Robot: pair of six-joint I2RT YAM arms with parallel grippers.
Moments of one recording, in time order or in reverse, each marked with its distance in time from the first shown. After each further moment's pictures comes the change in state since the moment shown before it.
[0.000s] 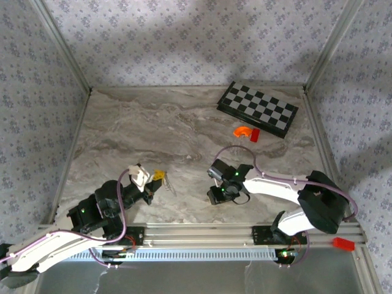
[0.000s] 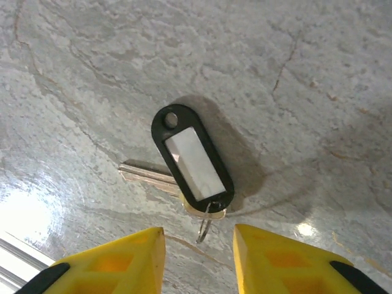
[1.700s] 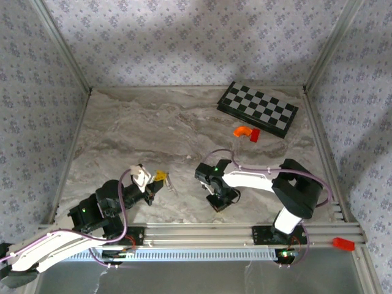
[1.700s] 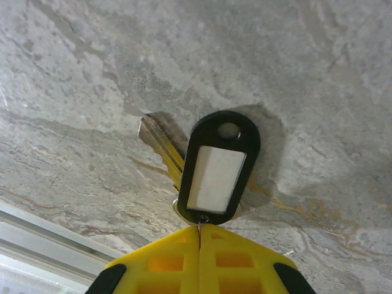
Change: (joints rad) left arm 0.000 0.011 -0.001 0.014 0.037 0.000; right arm 0.077 0.246 0.223 -0.369 -0.002 -0.215
